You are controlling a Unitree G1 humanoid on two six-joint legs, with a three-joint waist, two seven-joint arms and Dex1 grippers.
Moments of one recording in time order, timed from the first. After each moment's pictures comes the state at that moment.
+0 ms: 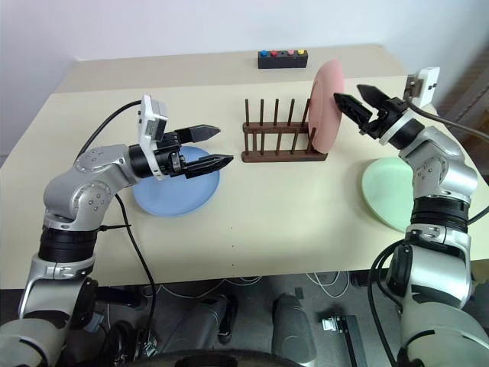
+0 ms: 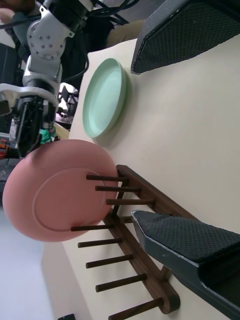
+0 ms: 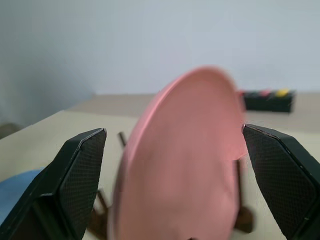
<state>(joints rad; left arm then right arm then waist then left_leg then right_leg) -0.62 0.49 0.00 -0.14 -0.60 0.65 -0.92 -0.81 -0.65 -0.37 0.57 0.52 0.34 0.94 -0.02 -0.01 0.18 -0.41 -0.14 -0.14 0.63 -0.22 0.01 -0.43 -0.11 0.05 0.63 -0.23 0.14</state>
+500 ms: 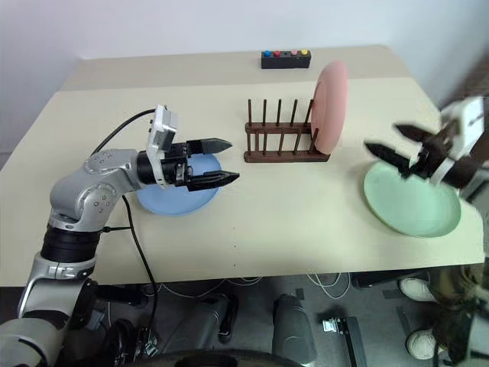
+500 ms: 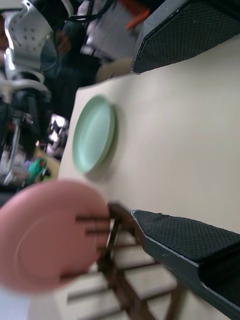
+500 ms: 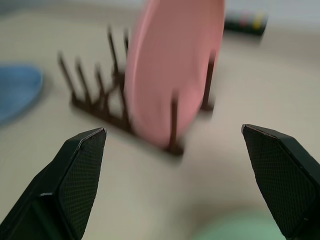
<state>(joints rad) -0.62 0.49 -0.08 -0.13 -0.61 0.65 -1.05 -0.23 -0.93 -0.44 -0.03 0.60 0.68 0.92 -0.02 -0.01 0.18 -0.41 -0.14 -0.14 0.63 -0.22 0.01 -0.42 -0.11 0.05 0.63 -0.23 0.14</state>
